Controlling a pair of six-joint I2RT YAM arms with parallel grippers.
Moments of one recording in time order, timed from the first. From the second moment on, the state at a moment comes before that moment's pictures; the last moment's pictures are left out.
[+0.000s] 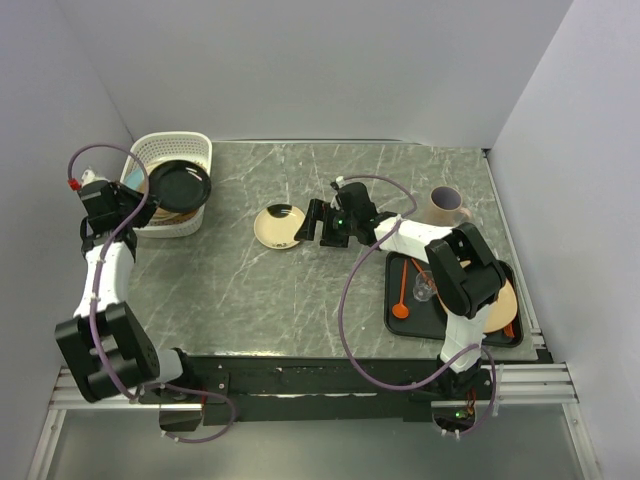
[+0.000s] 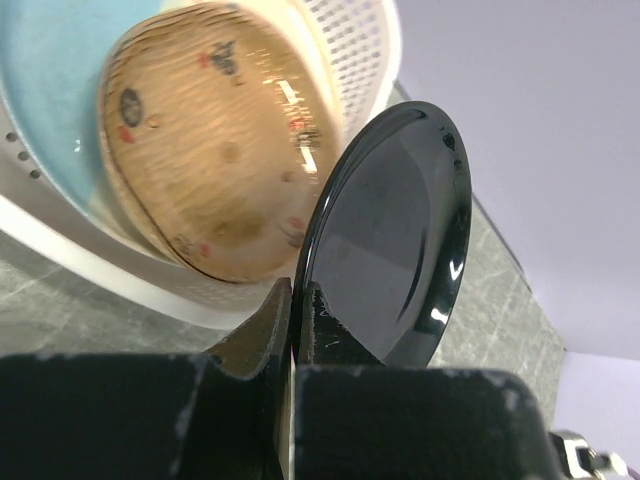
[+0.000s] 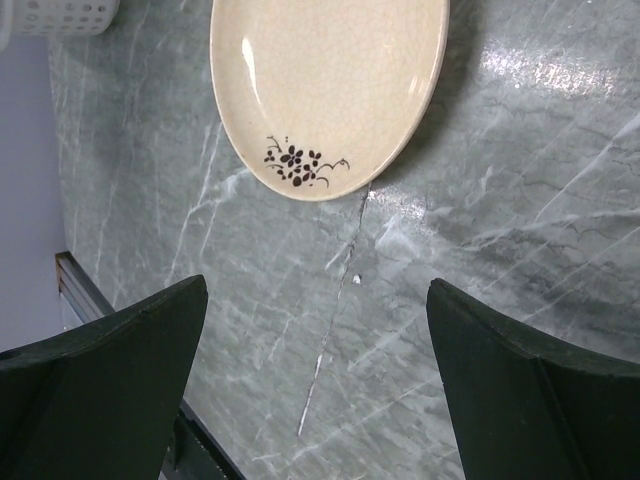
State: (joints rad) left arm 0.38 1.28 0.91 -0.05 0.26 -0.73; right arm 0.55 1.87 1.16 0.02 -0.36 0.69
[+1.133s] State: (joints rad) left arm 0.45 1.54 1.01 0.07 0.26 -0.78; right arm 0.54 1.91 1.18 0.01 -0.36 0.67
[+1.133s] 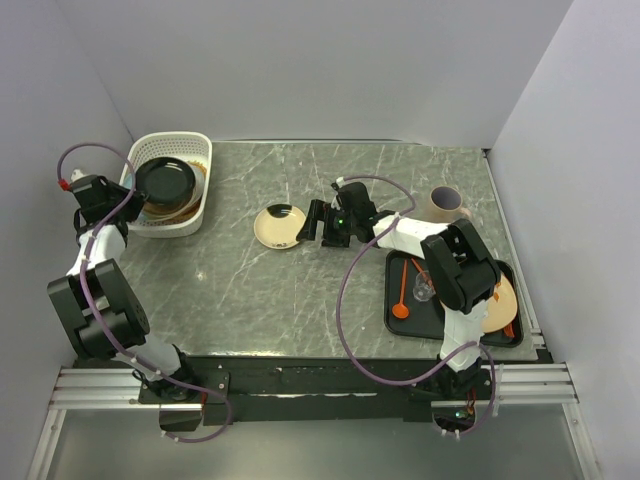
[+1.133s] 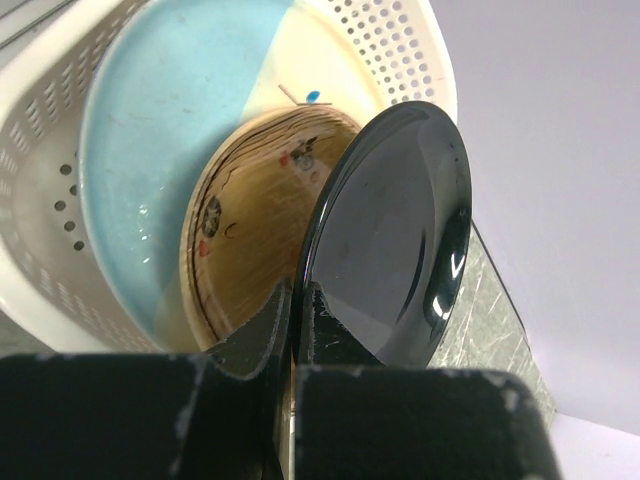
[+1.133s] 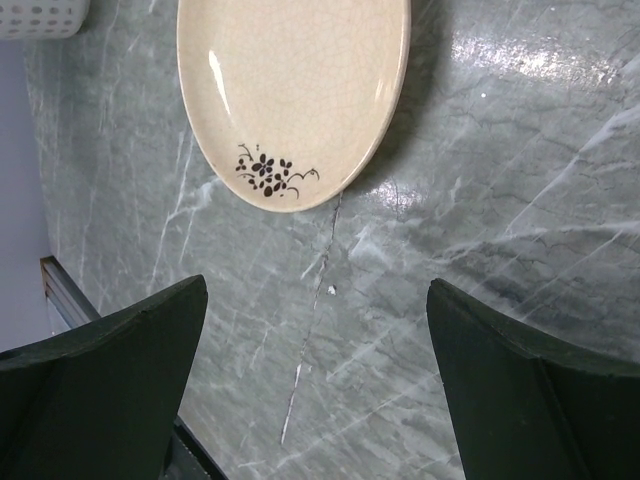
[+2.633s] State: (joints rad) left arm 0.46 1.32 0.88 0.10 0.15 -0.78; right arm 0.54 1.96 1.25 0.00 -0.37 0.68
